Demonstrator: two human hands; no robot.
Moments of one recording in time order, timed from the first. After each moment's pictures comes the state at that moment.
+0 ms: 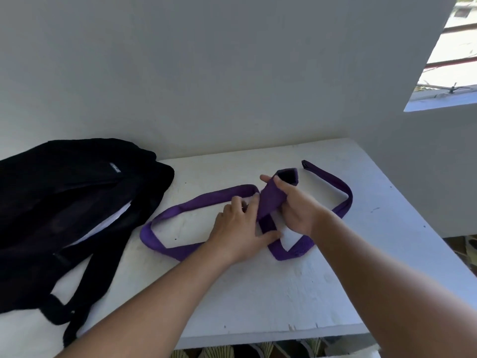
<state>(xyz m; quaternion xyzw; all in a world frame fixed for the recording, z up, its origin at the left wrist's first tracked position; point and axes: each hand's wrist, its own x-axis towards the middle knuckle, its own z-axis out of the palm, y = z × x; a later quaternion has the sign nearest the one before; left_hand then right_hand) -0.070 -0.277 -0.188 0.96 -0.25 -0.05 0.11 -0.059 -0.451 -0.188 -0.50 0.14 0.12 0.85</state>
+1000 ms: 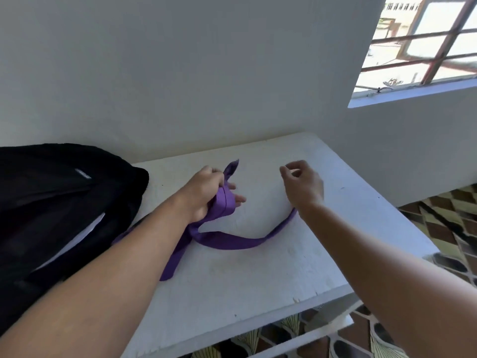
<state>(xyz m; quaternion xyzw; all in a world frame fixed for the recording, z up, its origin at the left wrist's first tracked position) -0.015 -0.248 -0.129 0.69 -0.05 -0.30 0.66 -0.095 -0.452 -0.165 -0.79 0.34 -0.23 0.45</state>
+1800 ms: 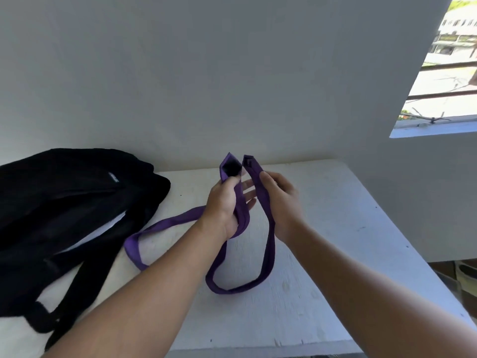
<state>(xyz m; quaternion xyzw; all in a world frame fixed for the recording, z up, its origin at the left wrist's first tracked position) -0.039 -0.306 -0.123 0.54 0.05 -0.16 0.83 -0.076 -0.422 -0.137 -0.59 0.11 -0.14 0.79</state>
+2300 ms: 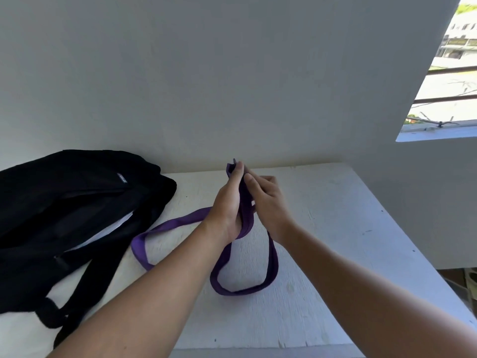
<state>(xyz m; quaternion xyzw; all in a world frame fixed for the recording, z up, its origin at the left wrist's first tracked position) -0.052 -0.307 -0.114 0.50 0.05 -0.19 0.84 -0.068 -0.395 -0.134 -0.68 0.01 -0.11 0.73</state>
